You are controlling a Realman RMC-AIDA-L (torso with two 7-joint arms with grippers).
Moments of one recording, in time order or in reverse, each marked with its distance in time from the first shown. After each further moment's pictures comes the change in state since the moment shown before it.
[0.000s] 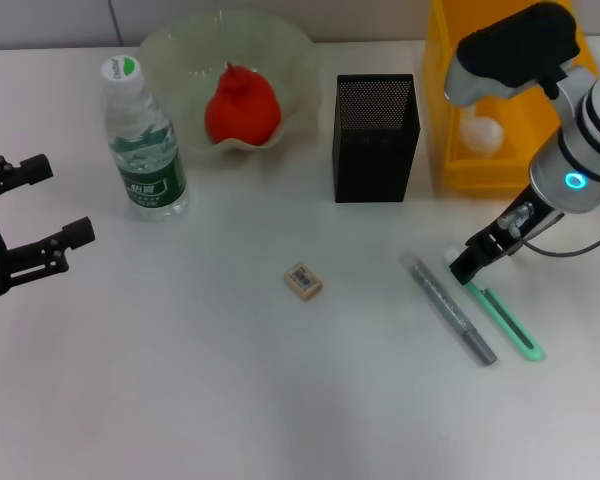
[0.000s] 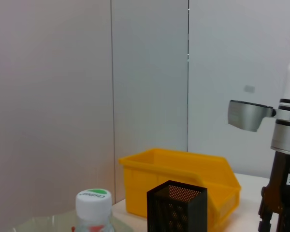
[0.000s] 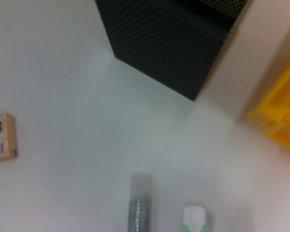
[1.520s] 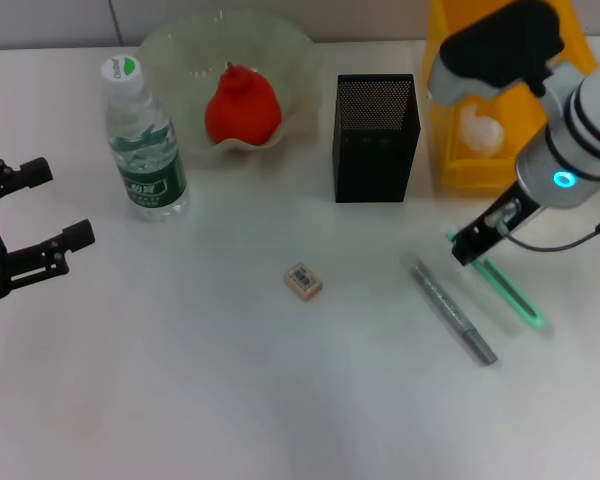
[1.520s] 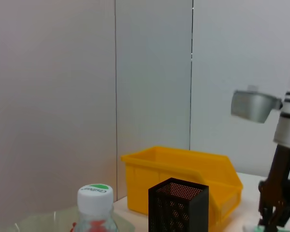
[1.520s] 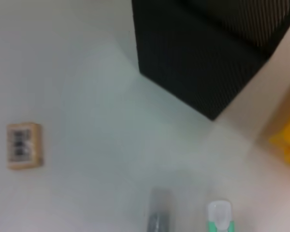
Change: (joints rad) left arm 0.004 -0.004 -0.001 -0.002 0.001 -0.011 -0.002; right arm -0.023 -0.002 -0.062 -0.076 0.025 0.009 -0.001
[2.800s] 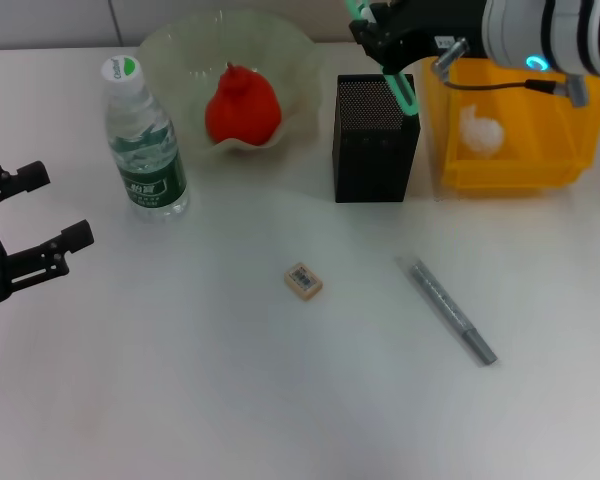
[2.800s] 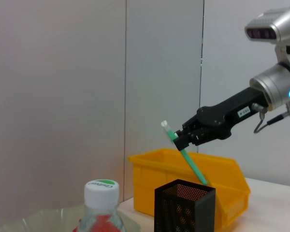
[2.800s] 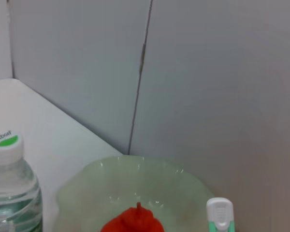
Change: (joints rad) left arm 0.013 -0.019 -0.022 -0.009 0.000 -0.006 0.002; right arm -0.228 -0.002 -0.046 -0.280 0.280 0.669 -0.378
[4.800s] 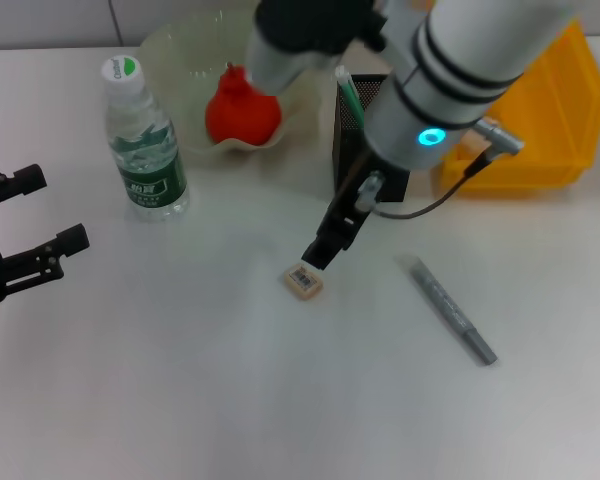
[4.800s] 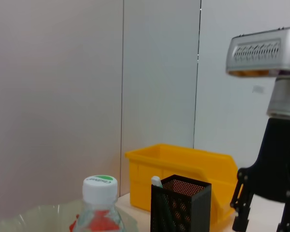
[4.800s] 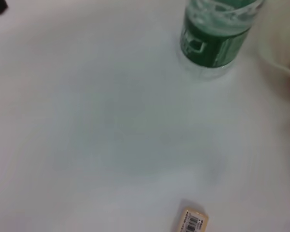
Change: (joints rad) left arm -0.014 0.018 -0.016 -0.019 0.026 0.016 -0.001; right arm 0.499 0.008 -0.100 0.299 -0.037 -0.689 0.218
